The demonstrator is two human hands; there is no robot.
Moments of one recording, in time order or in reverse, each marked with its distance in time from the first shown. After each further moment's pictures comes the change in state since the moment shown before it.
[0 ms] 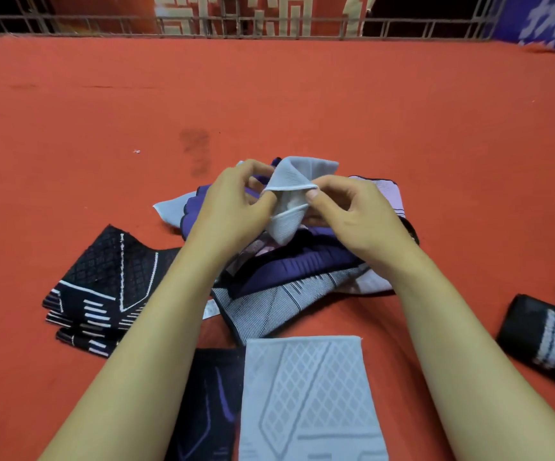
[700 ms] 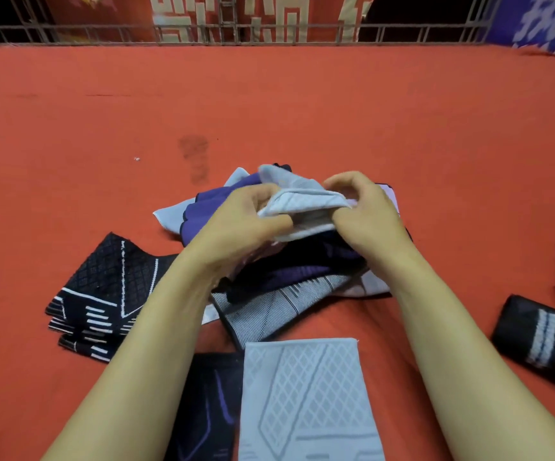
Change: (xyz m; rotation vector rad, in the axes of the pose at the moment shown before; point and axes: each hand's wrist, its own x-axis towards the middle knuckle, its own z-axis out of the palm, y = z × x) left_hand -0.002 -0.004 0.008 -0.364 -0.337 -0.065; right_hand 0.001 0.000 -0.007 -0.184 0.252 0.177
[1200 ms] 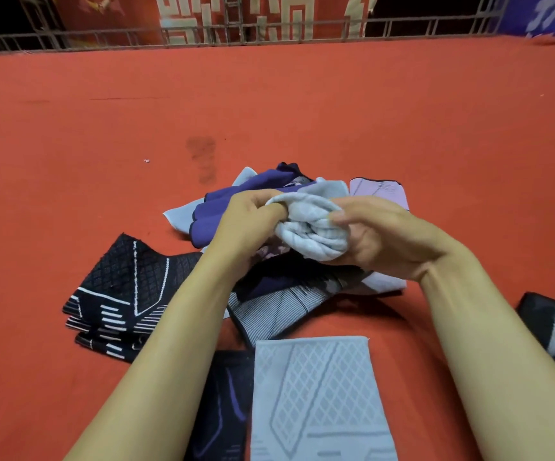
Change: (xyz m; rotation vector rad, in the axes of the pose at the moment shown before) left_hand 0.001 -0.001 0.010 -0.147 0.211 -0.113; right_hand -0.009 -0.004 -0.026 0.674 -0.835 0.228
